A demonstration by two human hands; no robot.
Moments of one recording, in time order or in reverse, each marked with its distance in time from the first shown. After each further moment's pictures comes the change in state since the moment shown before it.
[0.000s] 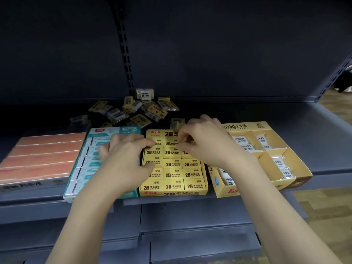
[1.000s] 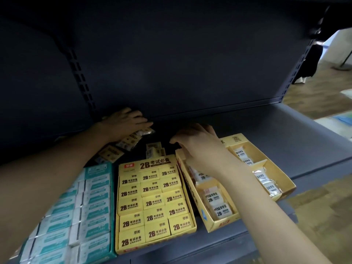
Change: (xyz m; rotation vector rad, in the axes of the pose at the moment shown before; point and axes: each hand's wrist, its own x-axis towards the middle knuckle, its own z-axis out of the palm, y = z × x) left_hand 0.224 -0.011 0.018 0.997 -0.197 0.759; right_hand 0.016 0.048 -0.001 -0.108 0.090 0.125
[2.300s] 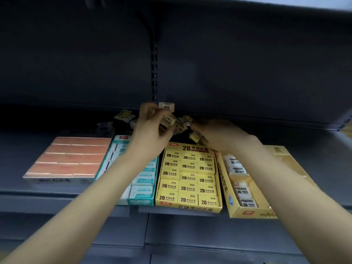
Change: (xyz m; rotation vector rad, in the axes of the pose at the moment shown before) left_hand -0.129 0.090 -0.034 -1.030 0.870 -0.821; right_hand 0.049 -0.026 -0.003 -0.206 -0.175 -0.359
